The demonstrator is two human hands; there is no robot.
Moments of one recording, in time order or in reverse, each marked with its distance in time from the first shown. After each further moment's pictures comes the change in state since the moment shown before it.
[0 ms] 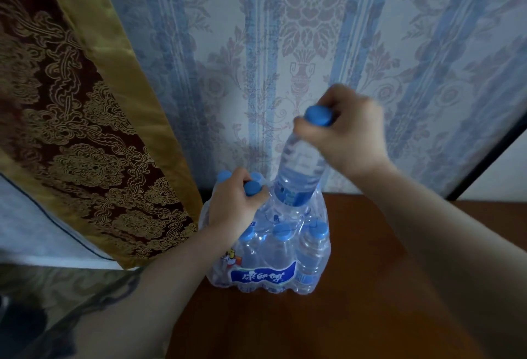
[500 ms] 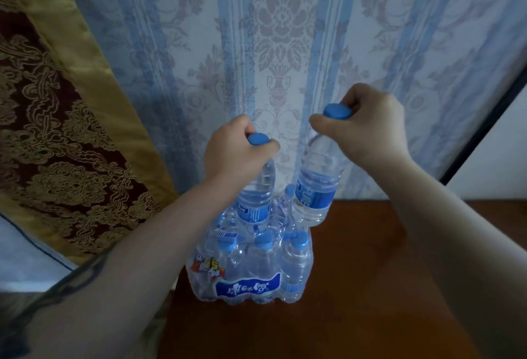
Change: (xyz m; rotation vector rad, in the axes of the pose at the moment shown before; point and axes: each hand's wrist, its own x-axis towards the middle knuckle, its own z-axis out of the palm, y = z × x) left_hand 0.039 0.101 -0.036 -0.105 0.148 0.125; right_hand 0.013 0.011 -0.053 -0.141 0.083 0.156
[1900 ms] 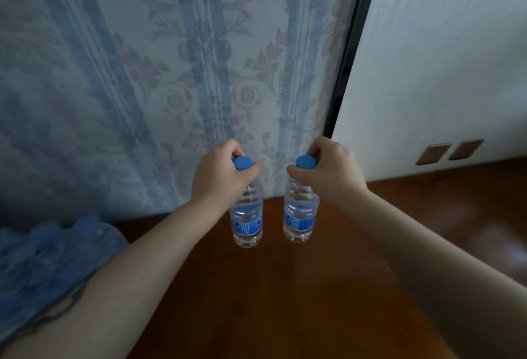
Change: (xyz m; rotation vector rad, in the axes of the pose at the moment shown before) left_hand -0.044 0.163 0.300 -0.034 -0.262 0.089; right_hand 0.052 0.307 -0.180 -0.198 -0.217 0.243
